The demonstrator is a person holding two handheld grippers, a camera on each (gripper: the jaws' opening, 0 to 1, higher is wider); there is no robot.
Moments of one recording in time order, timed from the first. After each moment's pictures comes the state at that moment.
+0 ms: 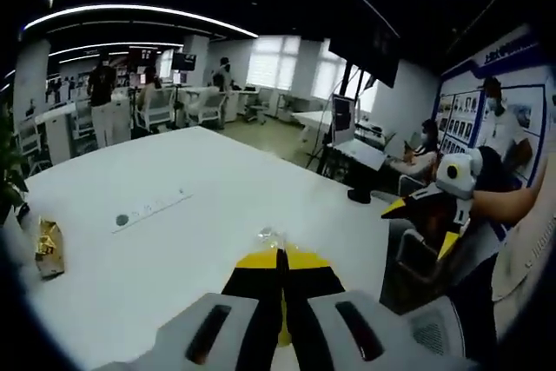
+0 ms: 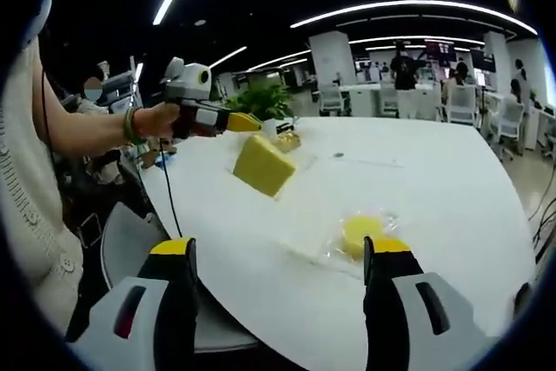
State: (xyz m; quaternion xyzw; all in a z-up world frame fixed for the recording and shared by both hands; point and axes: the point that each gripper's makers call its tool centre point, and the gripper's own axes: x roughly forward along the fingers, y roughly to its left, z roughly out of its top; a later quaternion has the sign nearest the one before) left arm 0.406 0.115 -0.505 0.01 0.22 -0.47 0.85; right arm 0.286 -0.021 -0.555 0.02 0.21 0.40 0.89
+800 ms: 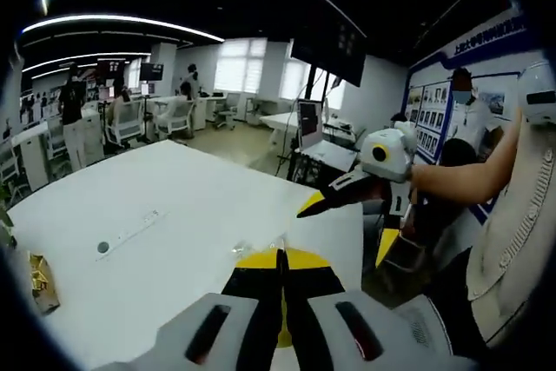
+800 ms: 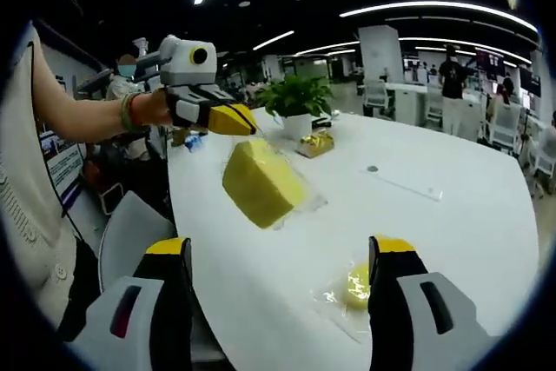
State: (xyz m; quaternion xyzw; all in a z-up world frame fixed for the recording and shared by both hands) left arm 0.381 0.092 -0.469 0.01 0.20 -0.55 0.81; right arm 0.358 0.028 -0.541 -0.04 0.22 0.50 0.83
